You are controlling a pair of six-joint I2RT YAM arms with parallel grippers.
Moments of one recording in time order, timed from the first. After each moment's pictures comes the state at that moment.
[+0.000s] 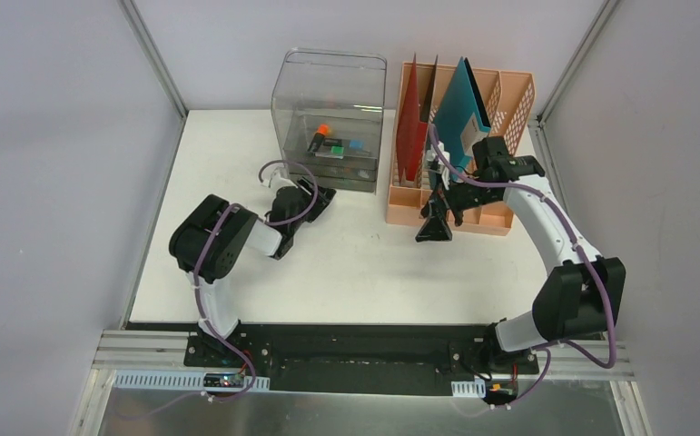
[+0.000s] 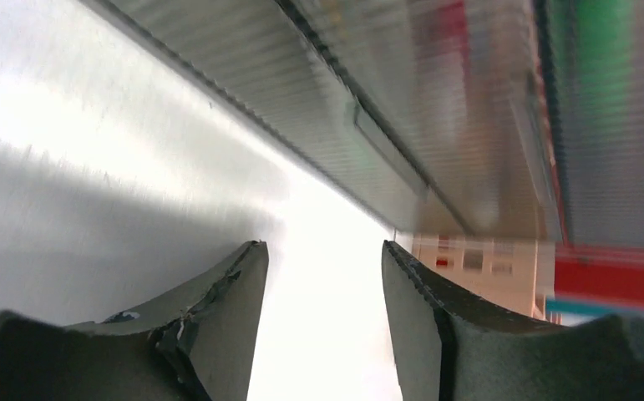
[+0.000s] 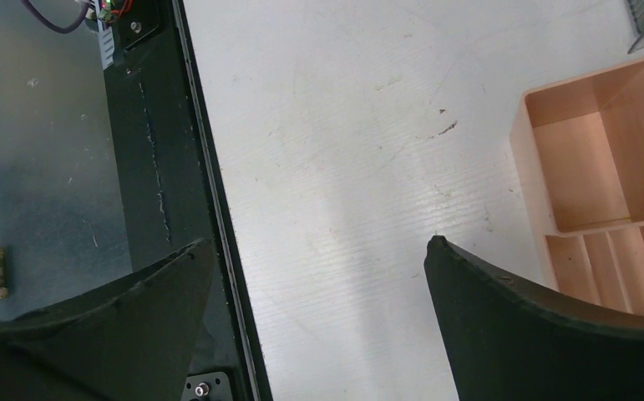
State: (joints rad) left arm -0.44 1.90 0.68 0.84 -0.11 -1.15; right arm 0.21 1.47 1.28 -1.10 -0.98 -0.77
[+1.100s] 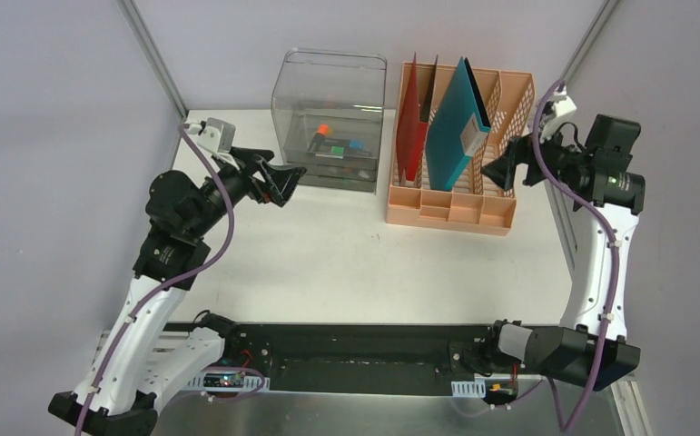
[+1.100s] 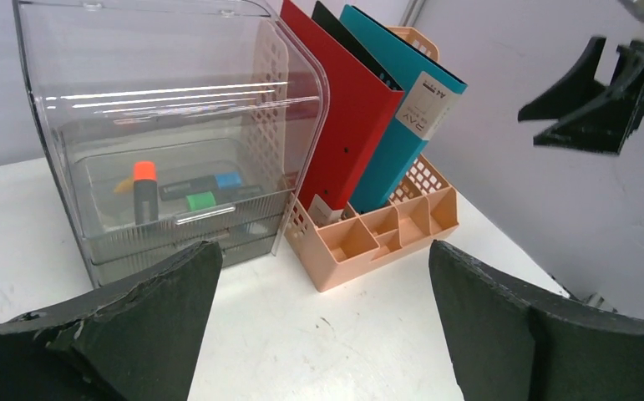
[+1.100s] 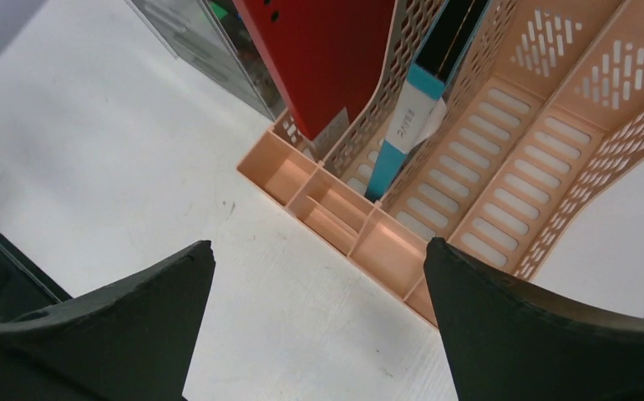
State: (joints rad) left arm -0.36 0.77 0.98 -0.13 0.29 -0.36; right arm -0.25 1.21 1.45 -0.92 -0.81 -0.37
